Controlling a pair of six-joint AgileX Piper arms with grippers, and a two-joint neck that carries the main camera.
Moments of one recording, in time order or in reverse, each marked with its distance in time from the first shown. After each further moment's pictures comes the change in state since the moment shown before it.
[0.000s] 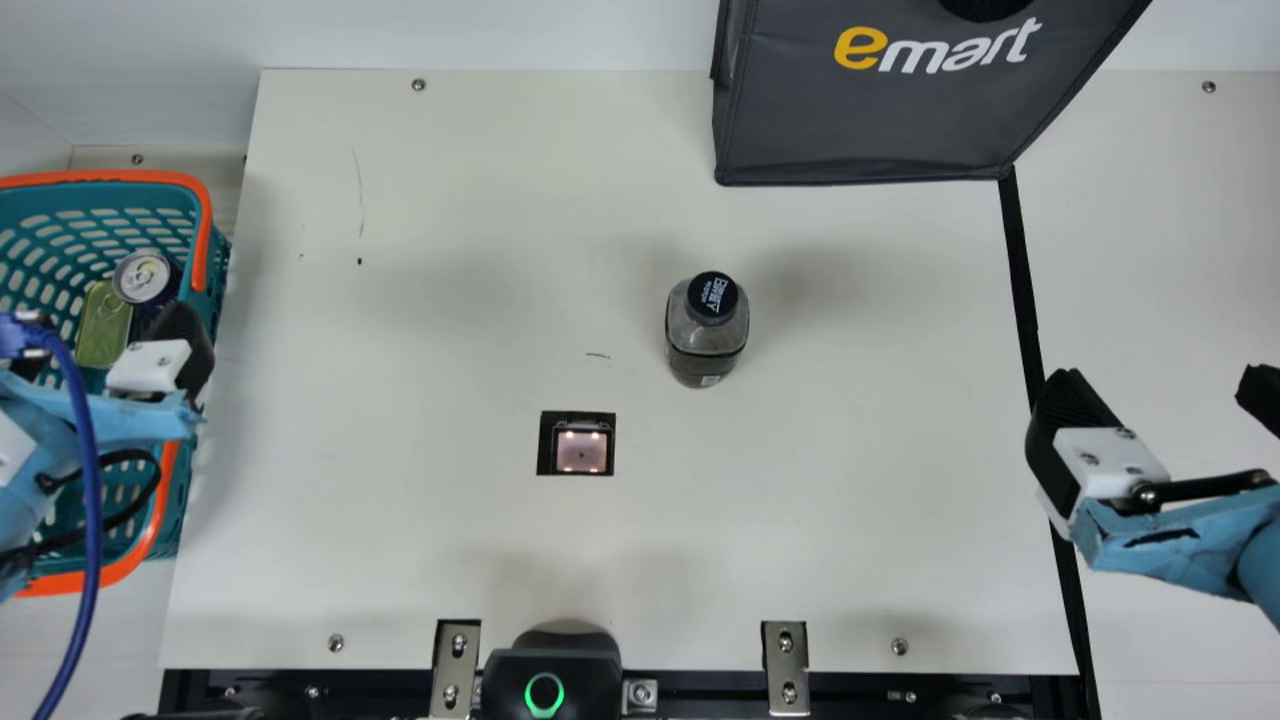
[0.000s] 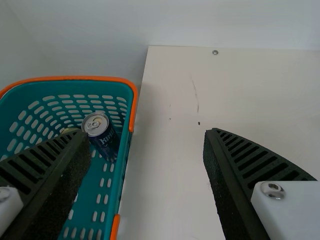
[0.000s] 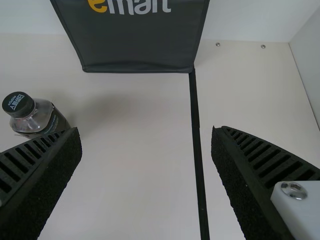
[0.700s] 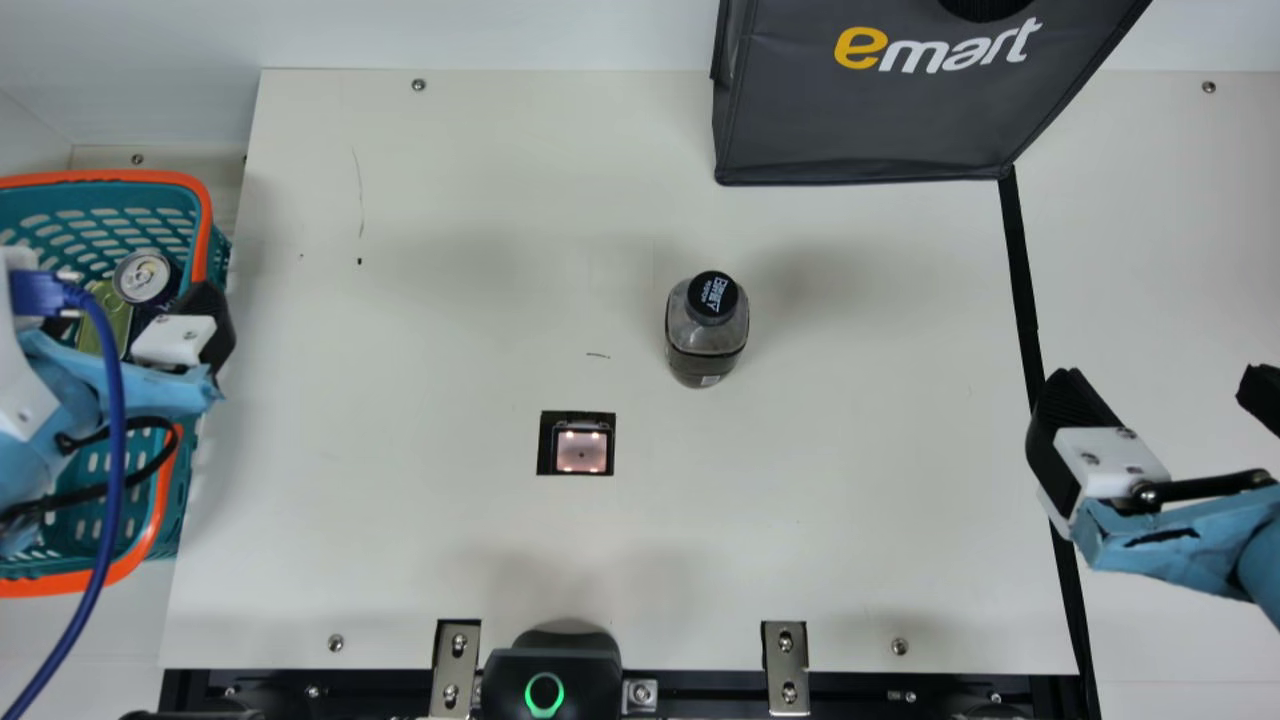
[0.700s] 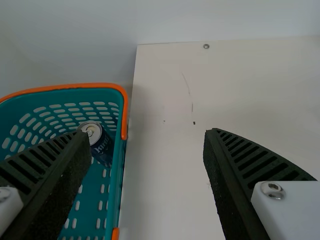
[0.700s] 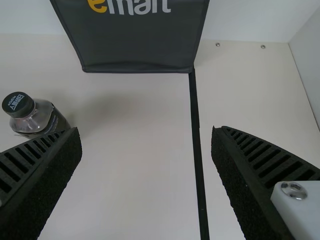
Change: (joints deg) left arm -2.3 5.5 -3.9 0.6 0.3 2.8; right arm 0.0 0.0 0.0 0.0 0.0 0.0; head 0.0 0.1
